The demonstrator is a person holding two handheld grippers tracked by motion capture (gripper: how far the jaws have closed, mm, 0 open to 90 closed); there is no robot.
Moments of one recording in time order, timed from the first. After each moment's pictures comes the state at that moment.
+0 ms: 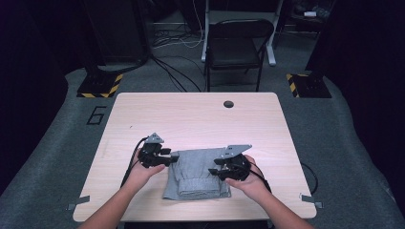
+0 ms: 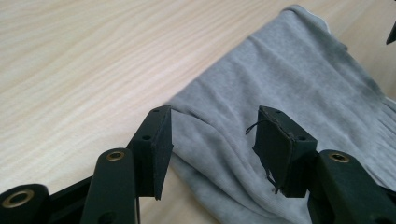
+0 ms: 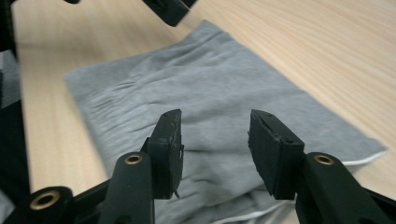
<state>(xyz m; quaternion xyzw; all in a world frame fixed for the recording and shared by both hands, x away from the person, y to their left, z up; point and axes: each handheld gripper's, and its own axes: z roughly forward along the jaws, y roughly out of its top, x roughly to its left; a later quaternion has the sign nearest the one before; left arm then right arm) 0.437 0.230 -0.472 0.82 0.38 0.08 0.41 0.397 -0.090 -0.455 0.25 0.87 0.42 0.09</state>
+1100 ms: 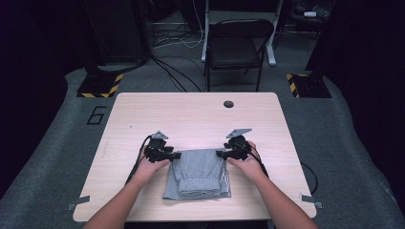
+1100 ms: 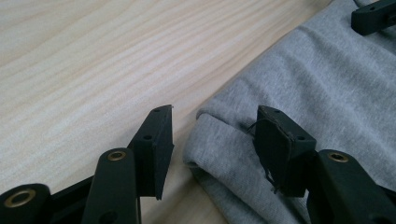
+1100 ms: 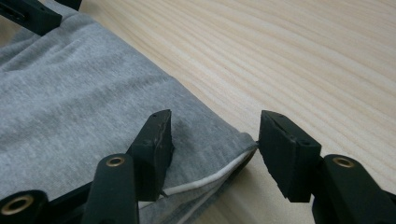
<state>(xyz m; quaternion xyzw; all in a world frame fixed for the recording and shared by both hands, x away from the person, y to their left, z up) 0.468 0.223 -0.509 0.82 0.41 0.06 0.40 0.481 -0.108 -0.501 0.35 0.85 0.38 0.11</state>
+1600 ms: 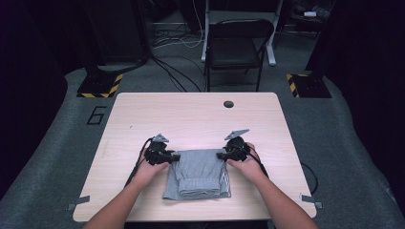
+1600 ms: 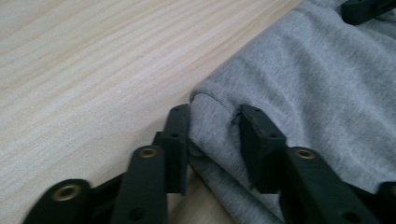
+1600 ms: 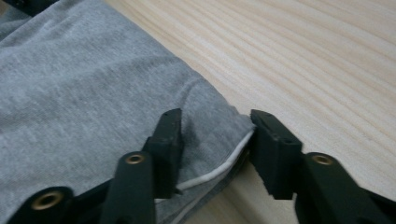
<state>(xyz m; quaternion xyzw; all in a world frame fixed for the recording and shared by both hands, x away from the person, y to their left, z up) 0.463 0.221 -0.514 0.83 0.40 0.06 0.38 0.481 -0.105 -0.506 0.35 0.87 0.35 0.09</state>
